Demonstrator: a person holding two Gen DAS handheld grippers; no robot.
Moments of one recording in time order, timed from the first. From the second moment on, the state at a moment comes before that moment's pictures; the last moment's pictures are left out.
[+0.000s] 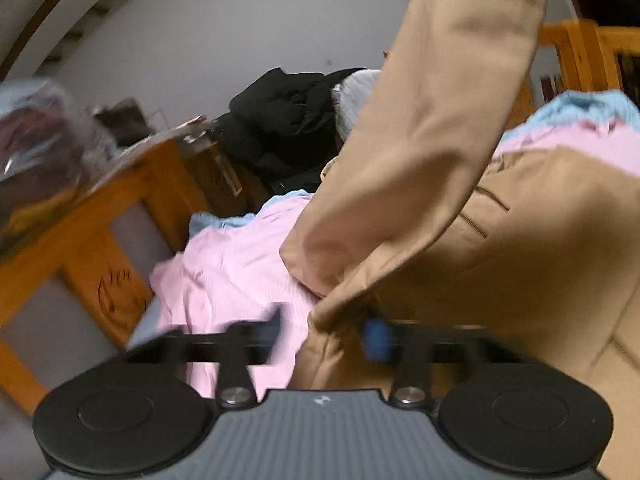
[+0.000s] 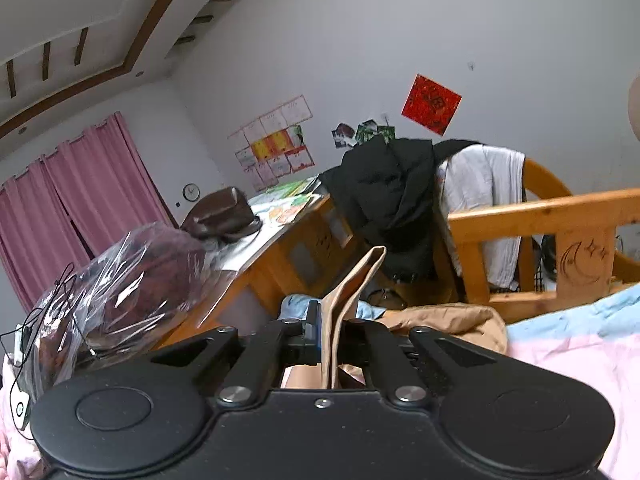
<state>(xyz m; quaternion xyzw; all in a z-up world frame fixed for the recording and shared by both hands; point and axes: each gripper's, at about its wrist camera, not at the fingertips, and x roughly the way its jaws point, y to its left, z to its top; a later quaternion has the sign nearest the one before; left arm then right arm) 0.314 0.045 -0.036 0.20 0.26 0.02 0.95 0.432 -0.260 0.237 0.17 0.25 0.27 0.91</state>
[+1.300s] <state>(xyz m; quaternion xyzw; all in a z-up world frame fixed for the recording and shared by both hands) 0.346 0.112 -0.065 -0.02 0.38 0.06 0.92 0.375 -0.341 -0.078 0.16 0.44 0.10 0.88</state>
